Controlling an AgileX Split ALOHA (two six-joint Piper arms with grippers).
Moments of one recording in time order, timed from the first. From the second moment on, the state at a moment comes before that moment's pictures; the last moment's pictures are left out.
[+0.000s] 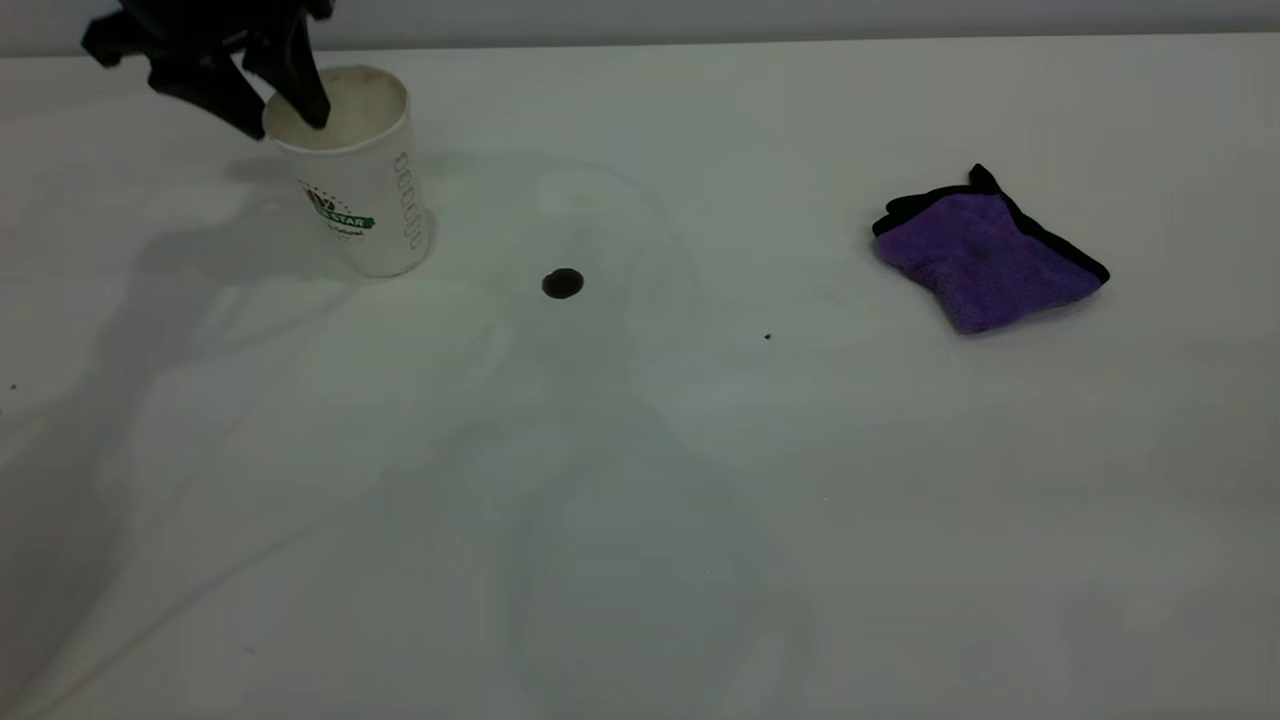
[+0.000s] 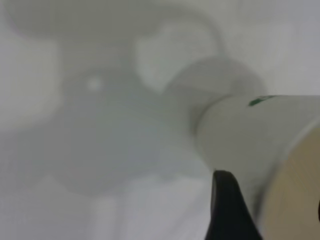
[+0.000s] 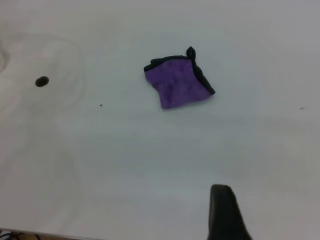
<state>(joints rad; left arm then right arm) -0.05 2.30 -1.63 -0.33 0.61 0.19 0.06 -0.02 -0.47 0.12 1.13 -0.02</state>
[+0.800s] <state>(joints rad) -0.09 1.93 -1.63 -0.30 0.84 0.16 0.06 -0.02 -0.47 0.12 1.13 -0.02</state>
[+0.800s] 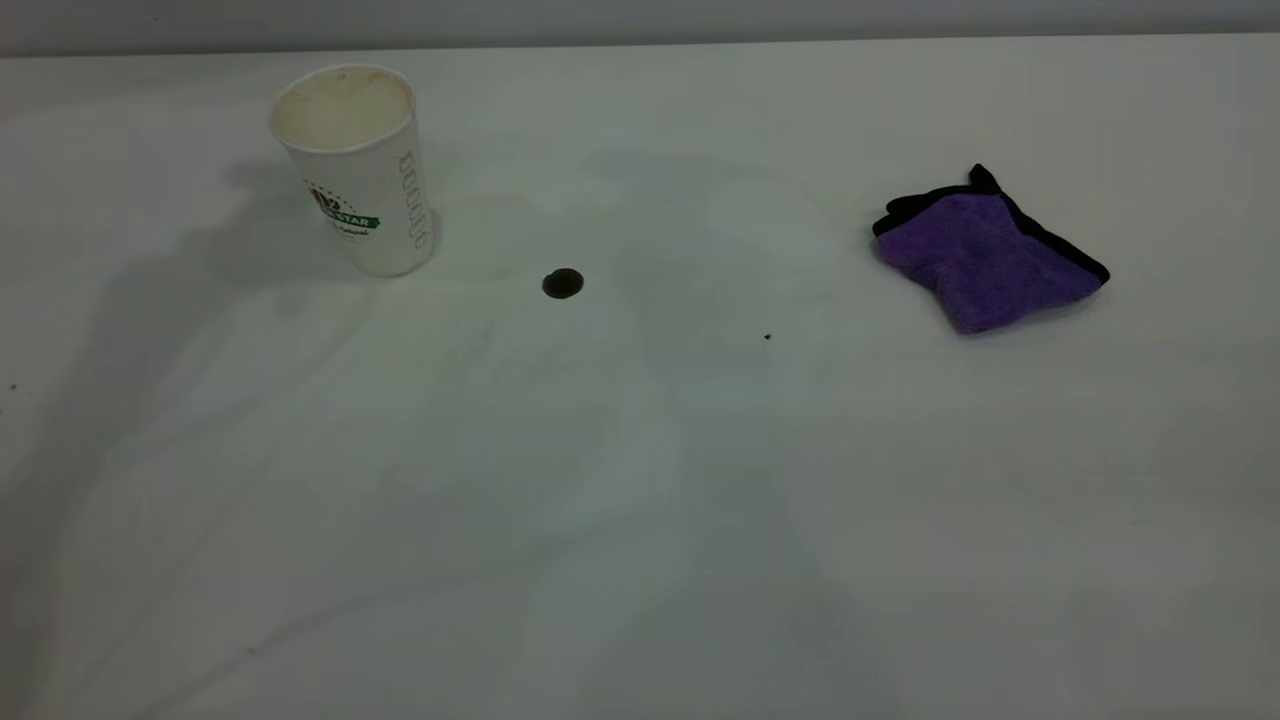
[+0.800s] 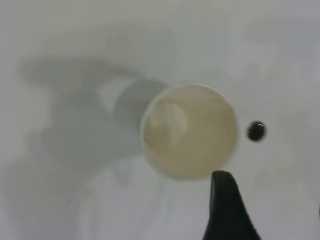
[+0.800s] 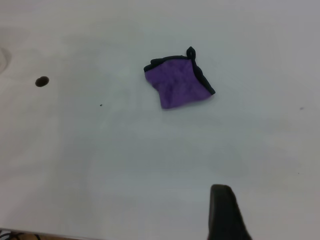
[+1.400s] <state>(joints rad) -0.09 1.39 -1.63 -0.29 1.17 0.04 0.06 -0.02 -0.47 0.12 1.13 -0.02</state>
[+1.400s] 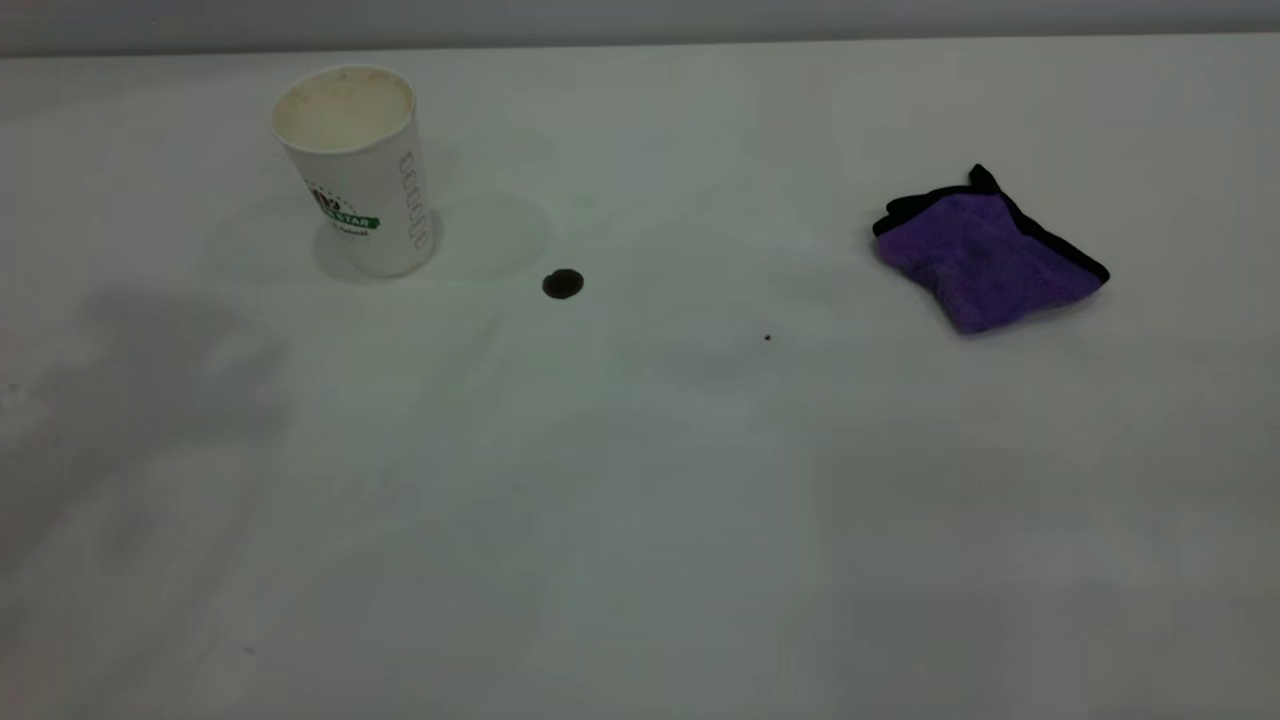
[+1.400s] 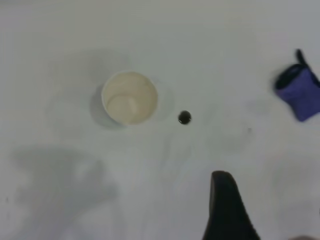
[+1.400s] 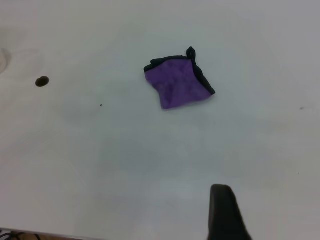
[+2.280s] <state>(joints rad) -0.09 0.67 -0.74 -0.01 1.17 0.01 0.06 -0.02 -0.47 0.12 1.13 -0.02</state>
